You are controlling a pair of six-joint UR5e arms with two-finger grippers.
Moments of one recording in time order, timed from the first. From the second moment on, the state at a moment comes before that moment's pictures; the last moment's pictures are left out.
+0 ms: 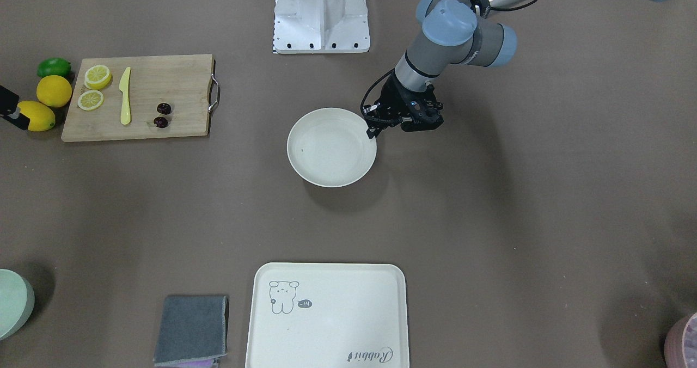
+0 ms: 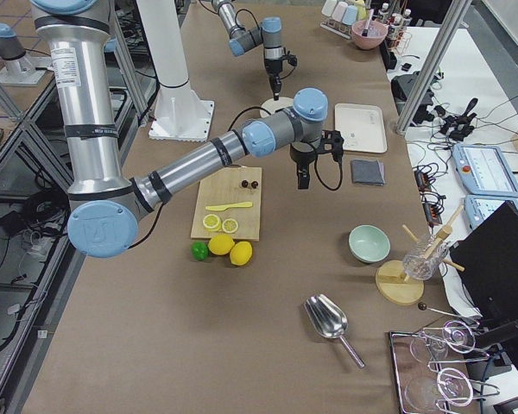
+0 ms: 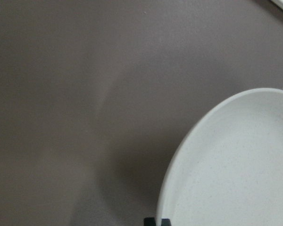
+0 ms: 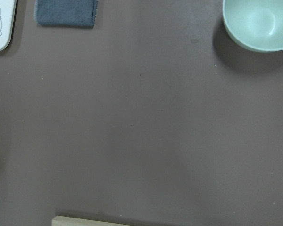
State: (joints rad) left arm -0.51 -2.07 -1.66 -2.09 -1.90 -1.63; right arm 1.22 -1.46 1.99 -1.62 2.41 0.51
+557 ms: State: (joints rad) left arm -0.51 -2.08 -1.63 -2.09 -1.89 -1.63; right arm 1.12 -1.46 2.05 -1.62 2.39 0.61
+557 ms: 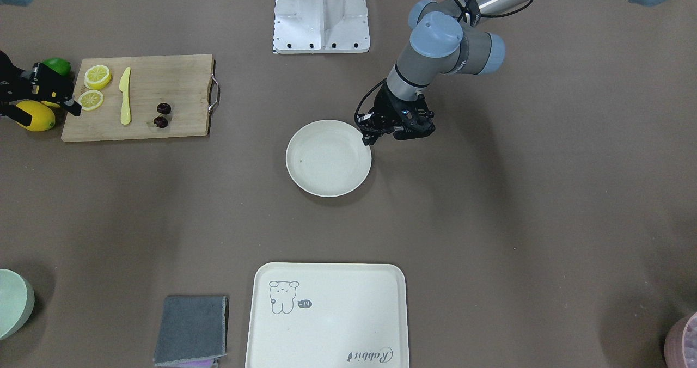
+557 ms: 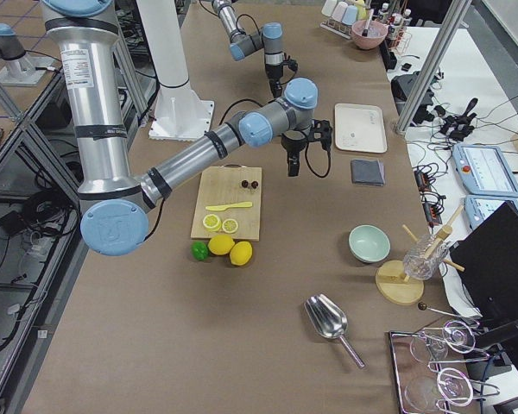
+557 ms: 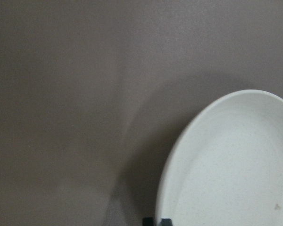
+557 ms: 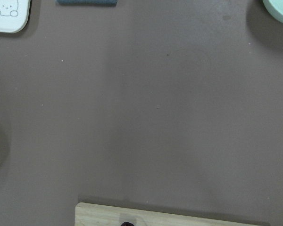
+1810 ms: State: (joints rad) left arm -0.64 -2.14 -1.67 -1.93 -1.99 -1.56; right arm 0.61 -1.61 2.04 -1.29 1.96 1.15
